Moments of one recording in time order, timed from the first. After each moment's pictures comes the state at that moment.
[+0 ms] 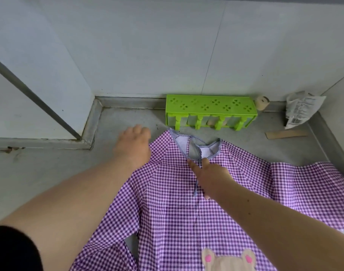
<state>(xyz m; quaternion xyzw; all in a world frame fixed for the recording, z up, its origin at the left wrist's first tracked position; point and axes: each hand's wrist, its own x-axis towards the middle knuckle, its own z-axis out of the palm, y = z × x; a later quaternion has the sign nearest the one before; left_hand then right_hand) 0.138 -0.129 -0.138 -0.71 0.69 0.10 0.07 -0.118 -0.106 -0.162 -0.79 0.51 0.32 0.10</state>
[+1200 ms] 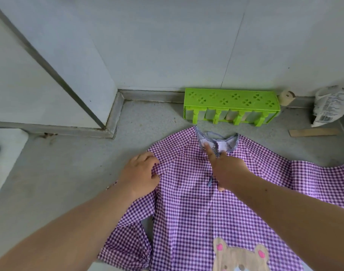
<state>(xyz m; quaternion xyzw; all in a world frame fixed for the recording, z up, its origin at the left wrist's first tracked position) 0.153 -0.022 -0.157 -0.72 0.66 0.22 0.03 -0.119 -0.110 -0.151 -0.80 0.51 0.30 0.13</state>
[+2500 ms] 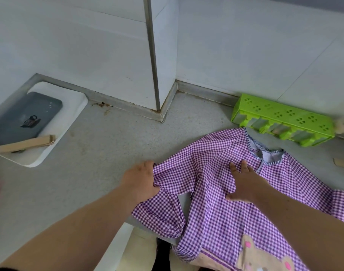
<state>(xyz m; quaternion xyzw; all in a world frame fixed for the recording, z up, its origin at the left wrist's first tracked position) 0.249 0.098 -0.170 -0.80 0.54 0.22 0.13 -0.061 -0.064 -0.169 -0.79 0.49 0.34 0.15</state>
